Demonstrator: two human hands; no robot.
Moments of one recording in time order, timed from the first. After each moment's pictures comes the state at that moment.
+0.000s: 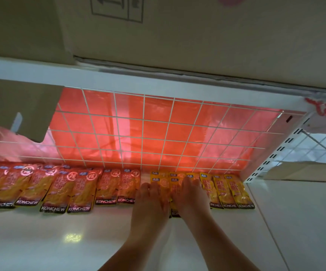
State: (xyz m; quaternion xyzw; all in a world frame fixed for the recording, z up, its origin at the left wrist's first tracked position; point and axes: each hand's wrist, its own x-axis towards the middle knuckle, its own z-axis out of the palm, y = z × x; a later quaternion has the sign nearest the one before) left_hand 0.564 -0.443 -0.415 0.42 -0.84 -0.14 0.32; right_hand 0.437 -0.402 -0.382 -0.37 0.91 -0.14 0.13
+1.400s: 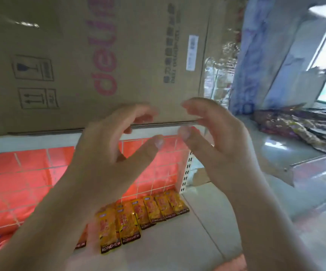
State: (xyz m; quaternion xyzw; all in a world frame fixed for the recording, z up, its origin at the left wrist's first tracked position) left_hand 0.600 -0.381 -0.067 0.02 -0.83 -0.28 0.48; right_hand 0.455 -0.232 -0.051 -0.53 0.64 -0.53 -0.15
